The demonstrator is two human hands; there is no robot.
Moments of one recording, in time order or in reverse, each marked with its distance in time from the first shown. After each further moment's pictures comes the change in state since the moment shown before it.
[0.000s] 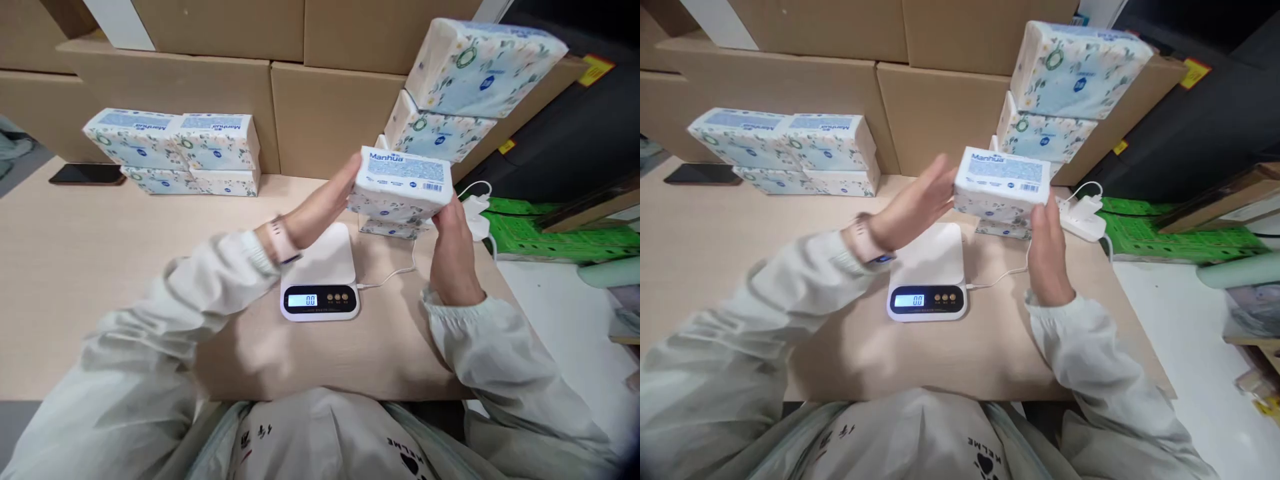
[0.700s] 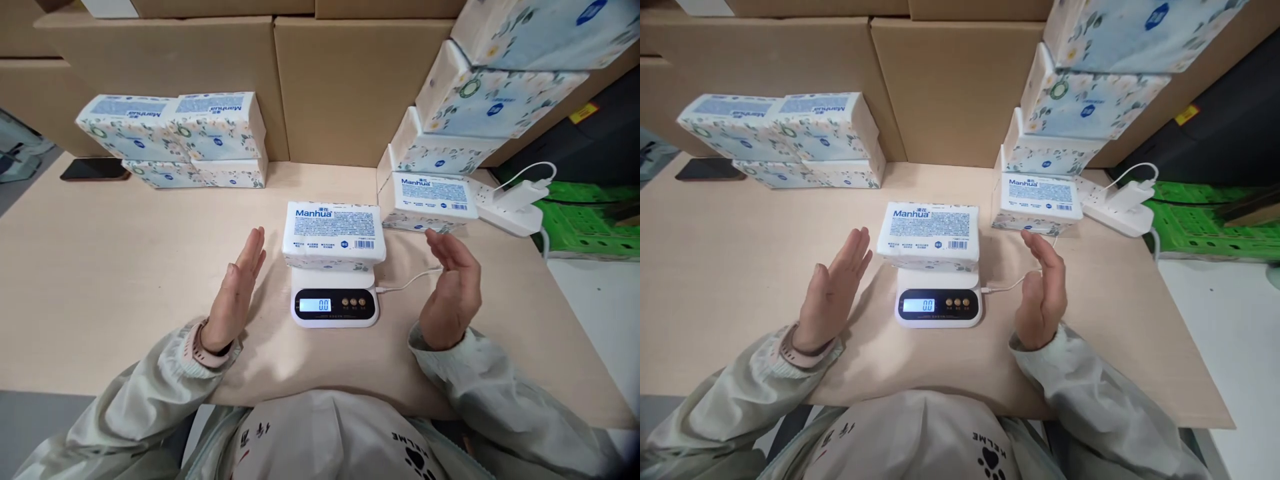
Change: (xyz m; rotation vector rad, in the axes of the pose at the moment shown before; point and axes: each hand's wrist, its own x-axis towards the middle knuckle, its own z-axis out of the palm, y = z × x) left_hand -0.193 -0.068 -0.022 0.154 0.621 0.078; right_hand -0.090 0.021 0.029 -0.021 0.166 -0.166
